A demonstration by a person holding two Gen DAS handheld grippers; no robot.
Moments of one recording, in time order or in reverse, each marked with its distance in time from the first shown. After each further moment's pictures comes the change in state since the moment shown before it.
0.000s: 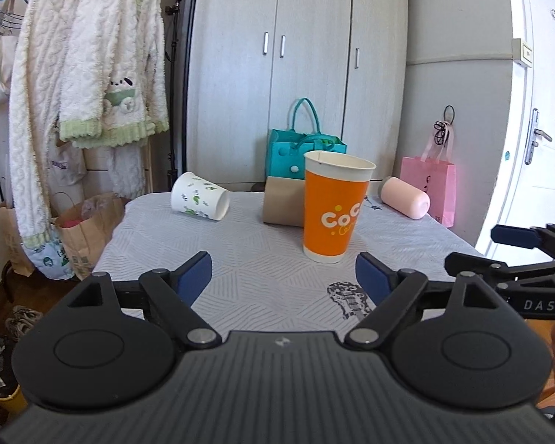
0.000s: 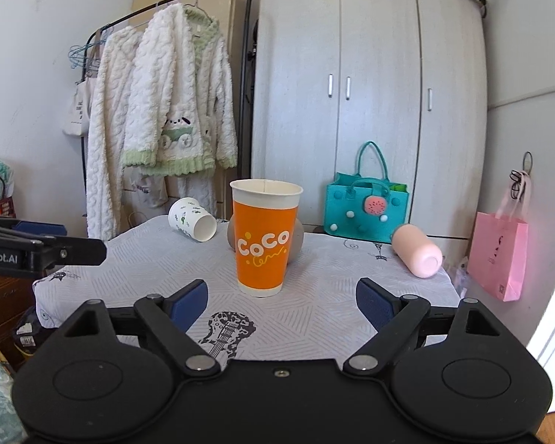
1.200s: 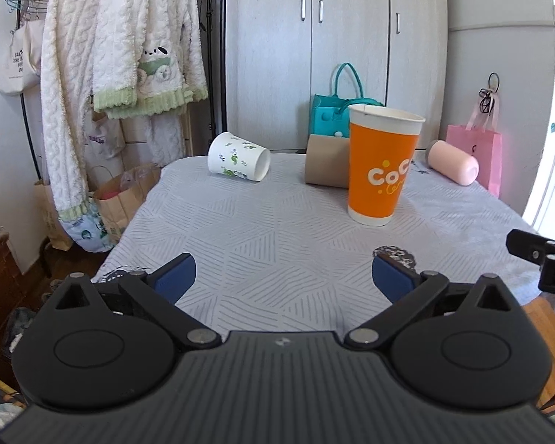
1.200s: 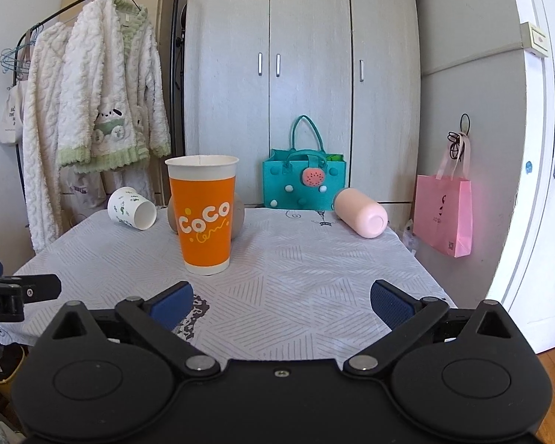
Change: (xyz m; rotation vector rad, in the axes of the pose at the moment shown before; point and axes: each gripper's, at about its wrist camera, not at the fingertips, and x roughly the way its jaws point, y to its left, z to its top) left arm 0.023 -0.003 -0.021 0.002 0.105 0.162; right arm 0.007 0.001 -0.018 0.109 0.057 -0.208
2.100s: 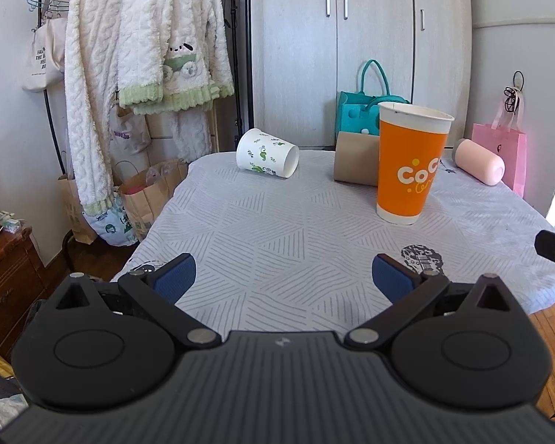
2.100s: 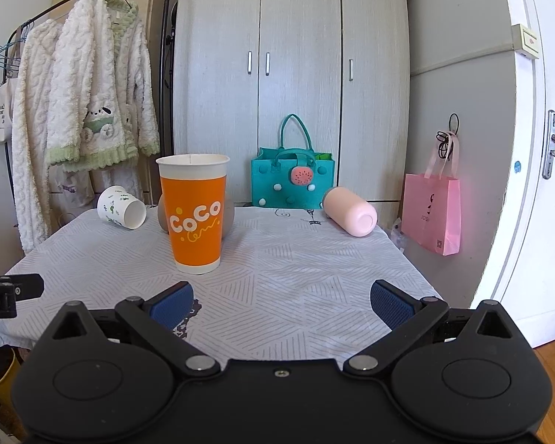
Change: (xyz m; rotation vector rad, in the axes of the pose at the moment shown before) left arm -0.001 0.008 0.000 -0.017 0.010 0.085; right arm 0.002 0.001 0.002 0.003 0.006 -0.040
